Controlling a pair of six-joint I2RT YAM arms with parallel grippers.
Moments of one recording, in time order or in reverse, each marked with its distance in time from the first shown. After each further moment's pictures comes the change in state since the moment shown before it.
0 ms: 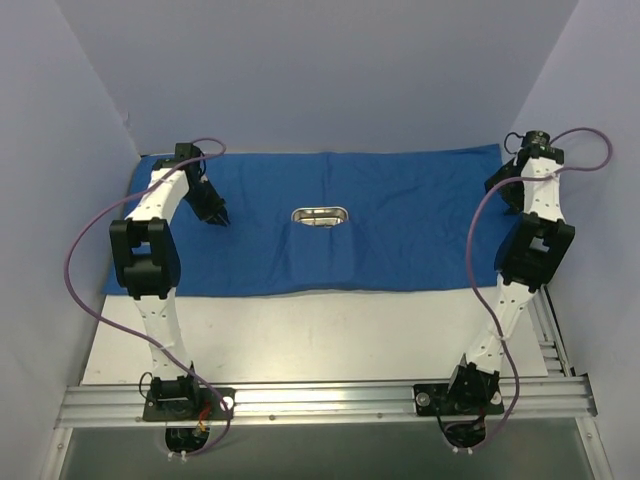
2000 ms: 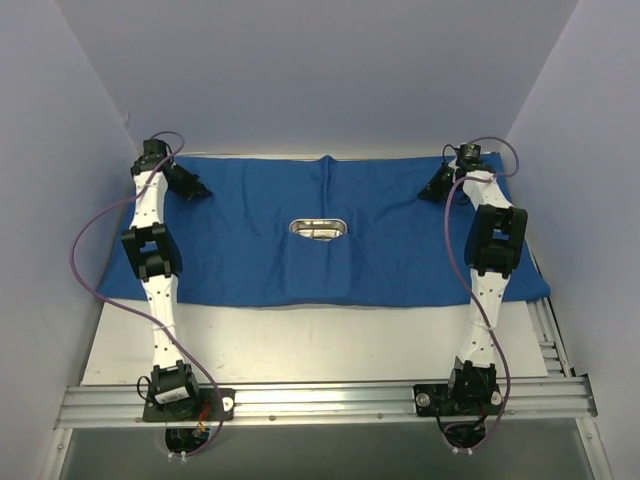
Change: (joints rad) left arm 0.196 0.692 0.895 -0.011 0.201 -0.212; right arm 0.211 0.187 -0.146 0.468 -0.446 -0.058
